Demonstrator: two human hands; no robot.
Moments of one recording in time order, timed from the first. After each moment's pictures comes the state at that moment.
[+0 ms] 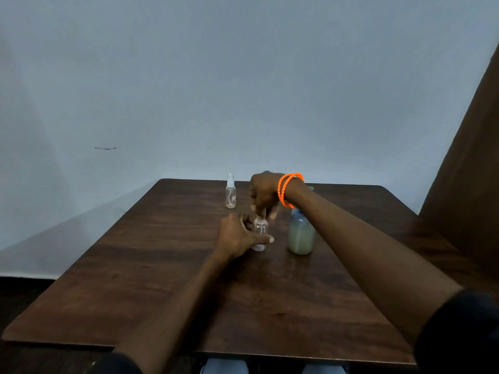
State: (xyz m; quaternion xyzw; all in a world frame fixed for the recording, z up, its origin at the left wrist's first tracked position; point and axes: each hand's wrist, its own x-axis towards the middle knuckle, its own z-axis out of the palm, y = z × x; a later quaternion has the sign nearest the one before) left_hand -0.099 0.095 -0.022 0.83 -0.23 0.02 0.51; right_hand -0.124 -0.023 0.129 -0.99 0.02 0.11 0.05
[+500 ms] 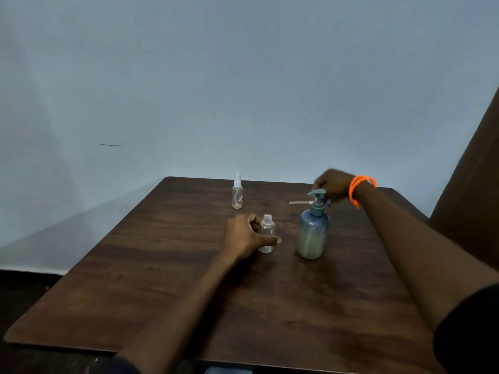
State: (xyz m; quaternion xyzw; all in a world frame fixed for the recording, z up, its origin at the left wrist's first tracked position) left_hand -0.097 0.096 -0.021 0.83 -0.22 0.01 0.51; right_hand -0.115 -0.184 0.105 -0.97 0.14 0.03 0.18
